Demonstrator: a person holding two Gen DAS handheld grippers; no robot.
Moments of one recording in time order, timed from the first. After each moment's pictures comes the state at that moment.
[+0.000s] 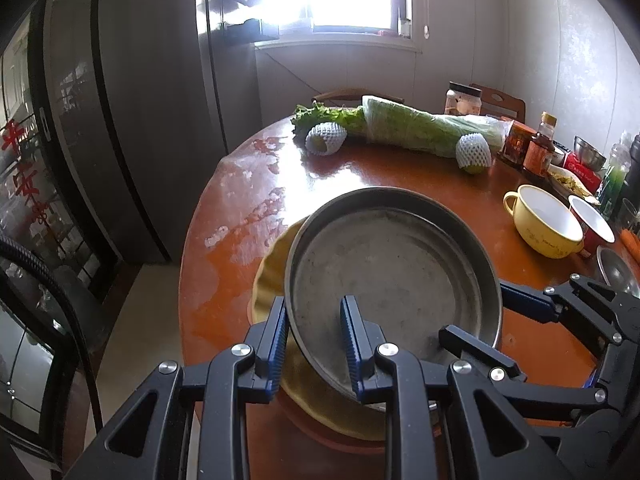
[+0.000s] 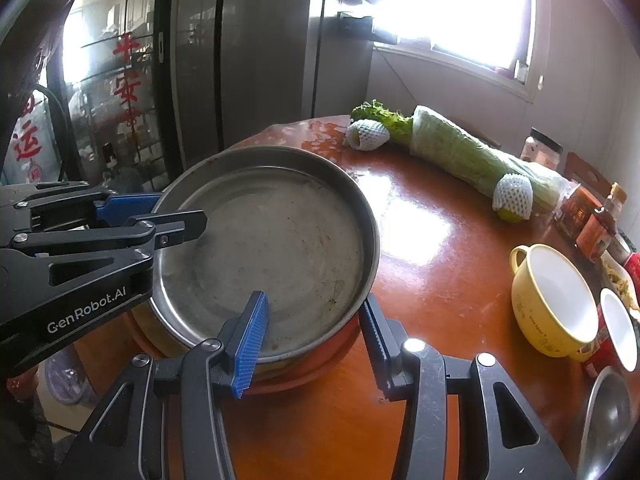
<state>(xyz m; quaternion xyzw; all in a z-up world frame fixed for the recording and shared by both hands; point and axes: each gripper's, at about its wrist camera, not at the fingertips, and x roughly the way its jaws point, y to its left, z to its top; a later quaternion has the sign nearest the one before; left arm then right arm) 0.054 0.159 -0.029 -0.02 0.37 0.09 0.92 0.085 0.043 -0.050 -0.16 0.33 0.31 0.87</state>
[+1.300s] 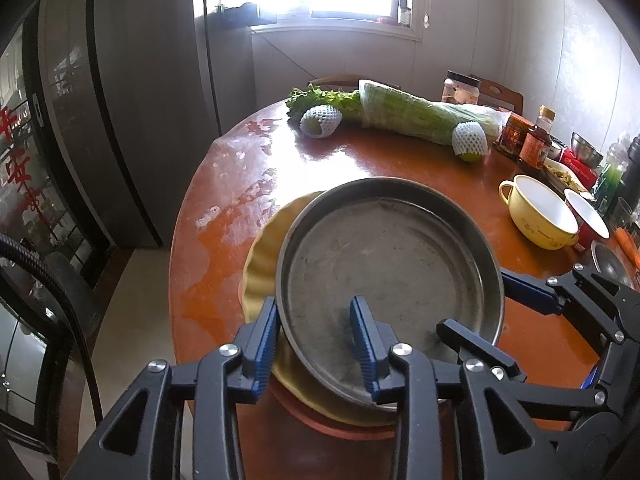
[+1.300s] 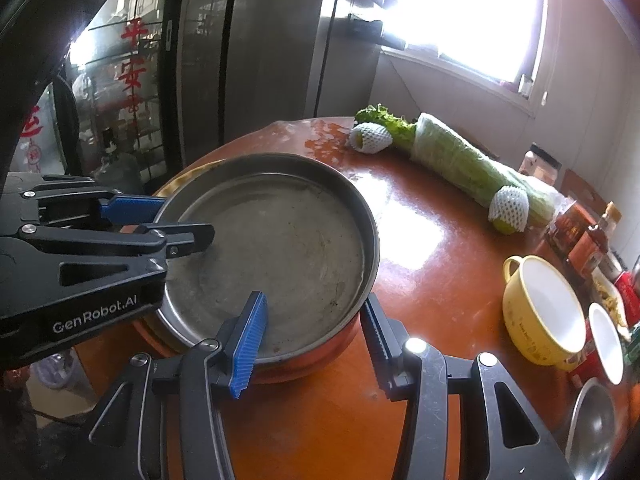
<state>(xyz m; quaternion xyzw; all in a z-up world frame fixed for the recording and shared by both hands) 0.054 0.160 -0.033 -0.04 0.40 0.08 0.91 0.081 0.045 -0.050 -0.19 0.32 0.31 0.87</state>
